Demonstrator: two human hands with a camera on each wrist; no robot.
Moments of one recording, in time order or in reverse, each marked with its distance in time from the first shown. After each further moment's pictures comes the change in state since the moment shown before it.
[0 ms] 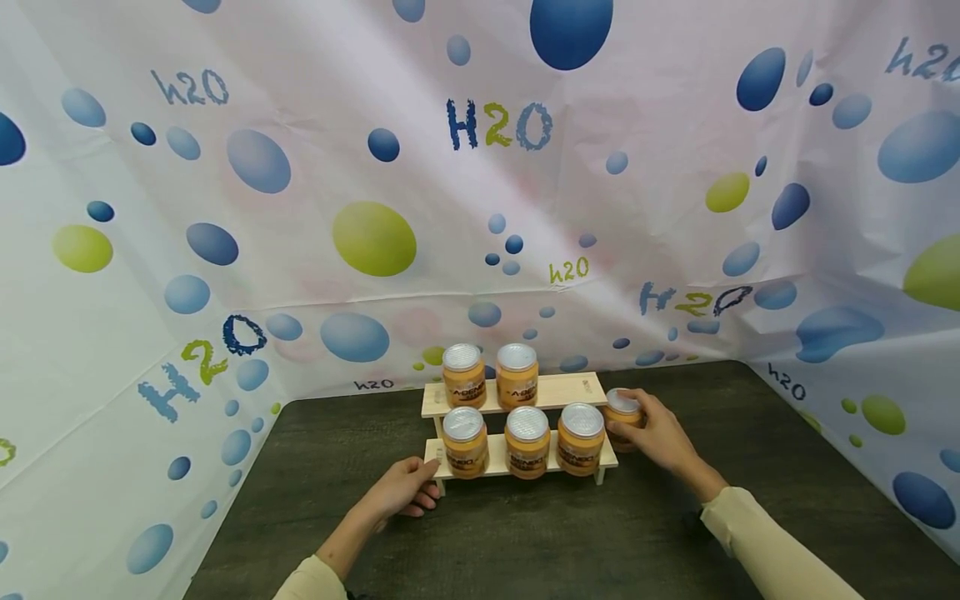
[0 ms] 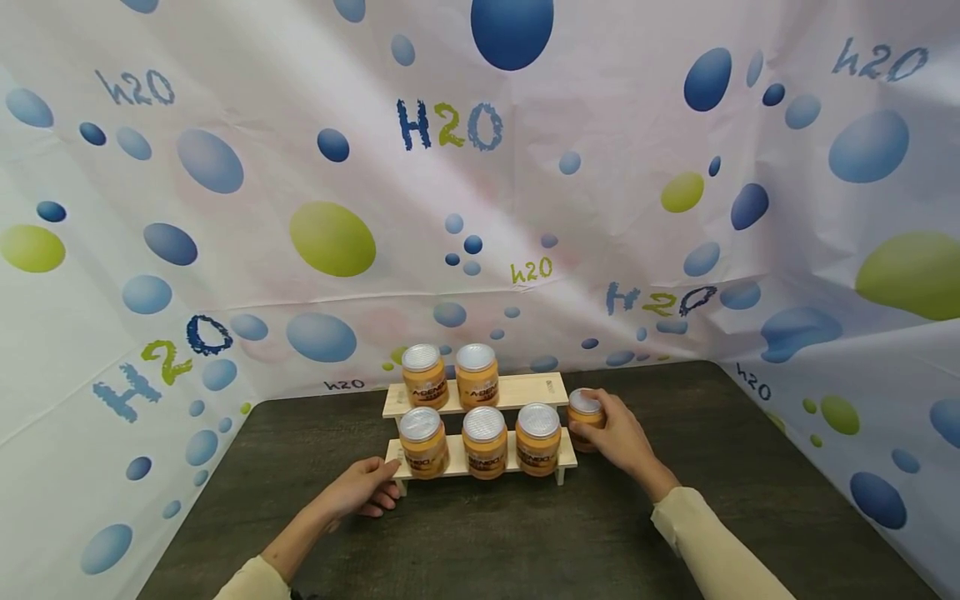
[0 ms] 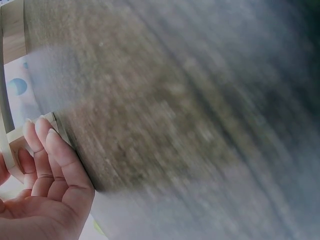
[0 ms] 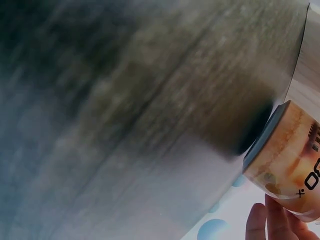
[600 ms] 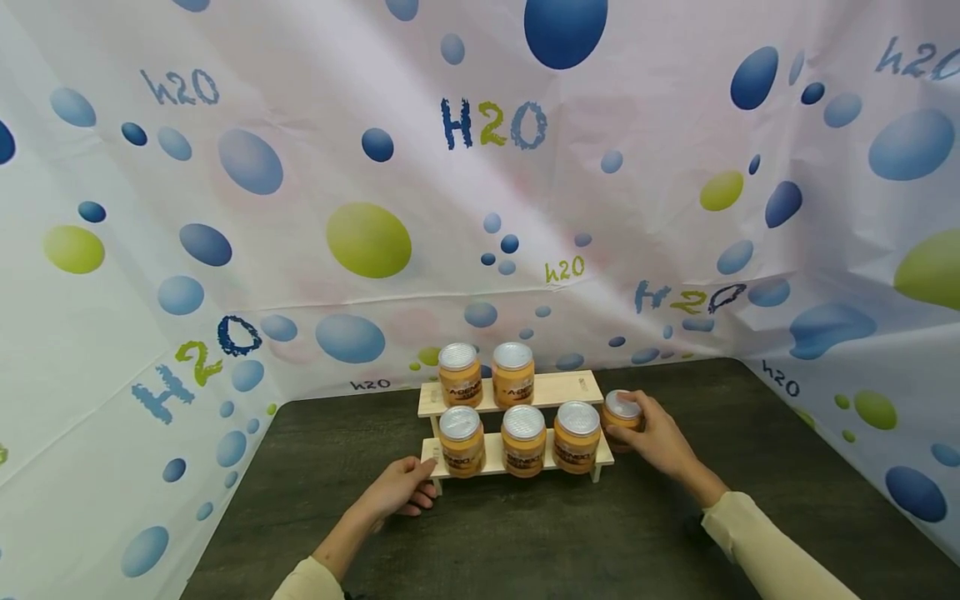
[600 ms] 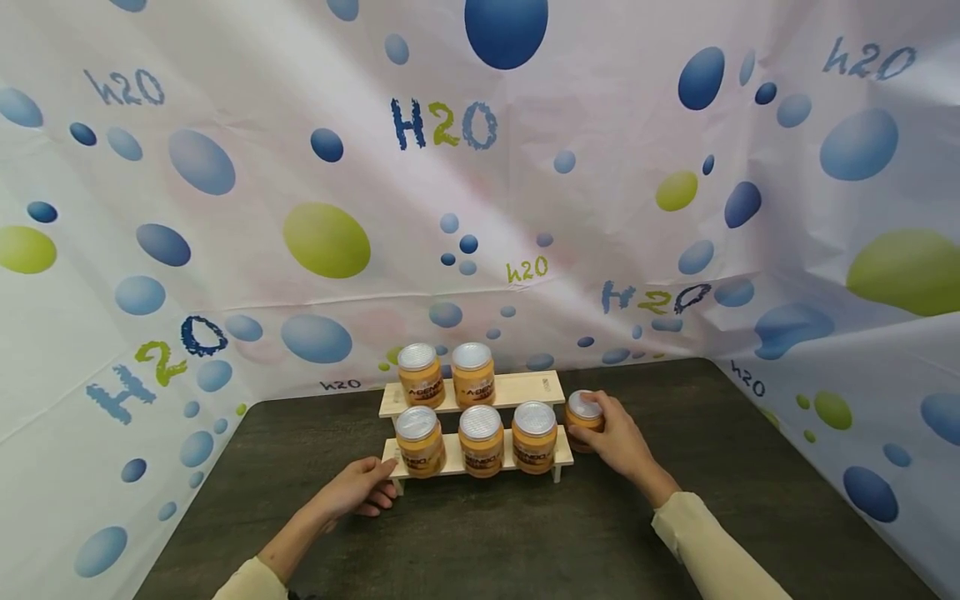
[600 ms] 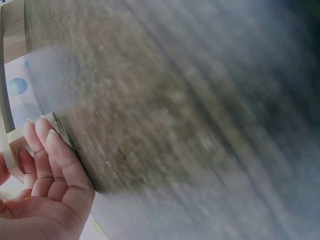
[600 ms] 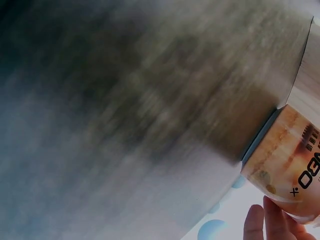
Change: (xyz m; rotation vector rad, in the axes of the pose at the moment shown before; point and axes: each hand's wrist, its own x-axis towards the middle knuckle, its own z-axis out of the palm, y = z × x) left_hand 0.000 0.000 0.000 -0.007 0.000 -0.009; right_hand -0.008 -0.001 -0.001 0.029 0.021 -0.017
